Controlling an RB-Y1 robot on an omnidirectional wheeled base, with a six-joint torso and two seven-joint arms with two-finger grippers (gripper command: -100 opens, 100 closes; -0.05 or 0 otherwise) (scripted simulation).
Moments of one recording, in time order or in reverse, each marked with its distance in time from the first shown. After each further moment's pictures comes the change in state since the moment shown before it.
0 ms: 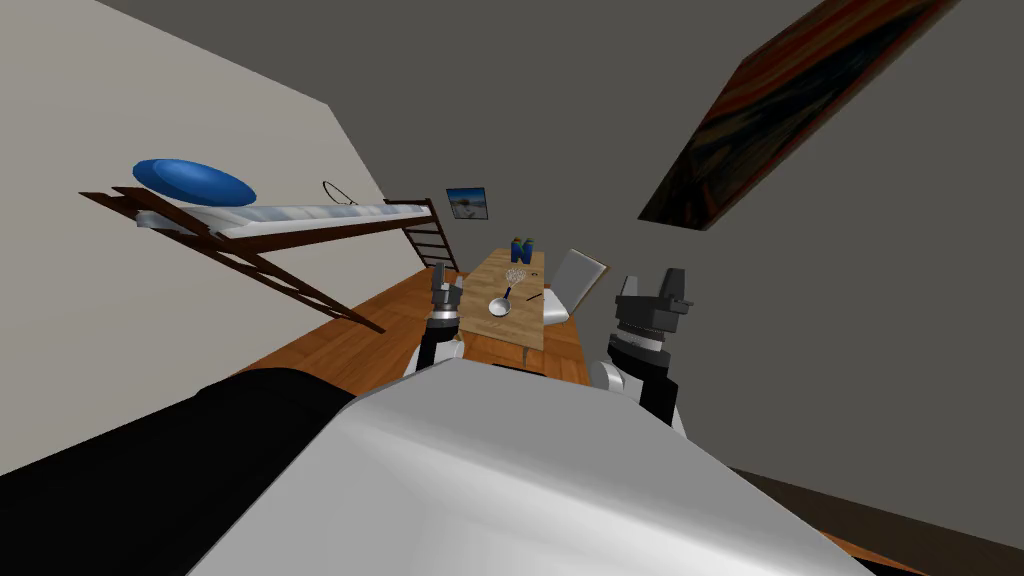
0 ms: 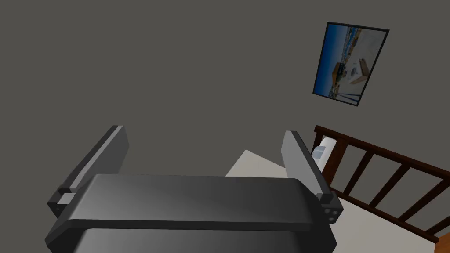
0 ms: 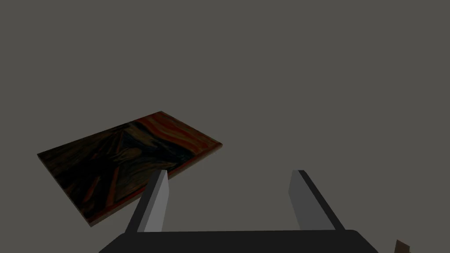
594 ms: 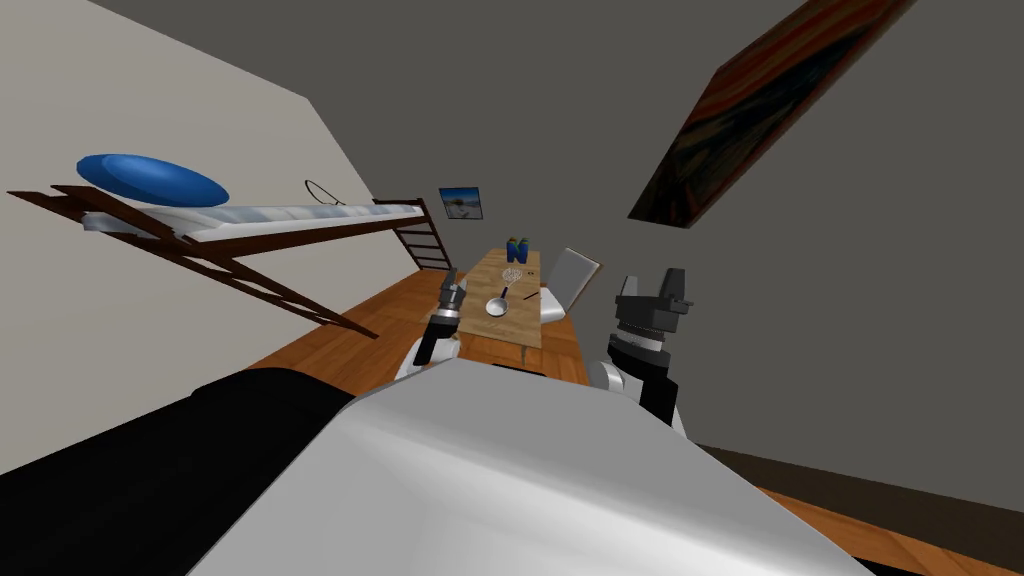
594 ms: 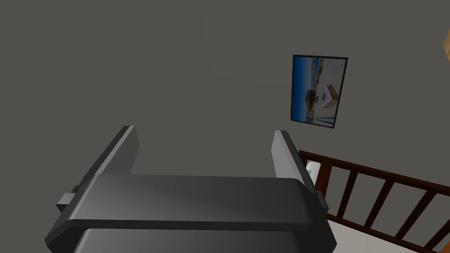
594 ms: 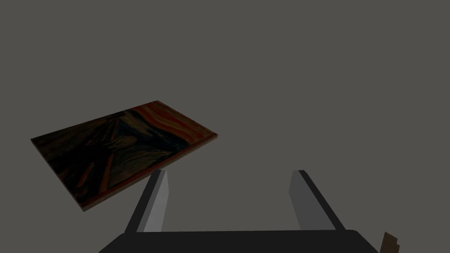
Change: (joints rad) left arm -0.042 0.150 0.015 0.059 0.014 0.087 -0.003; right arm 0.000 0.000 0.000 0.000 0.000 0.000 0.000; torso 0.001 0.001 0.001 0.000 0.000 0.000
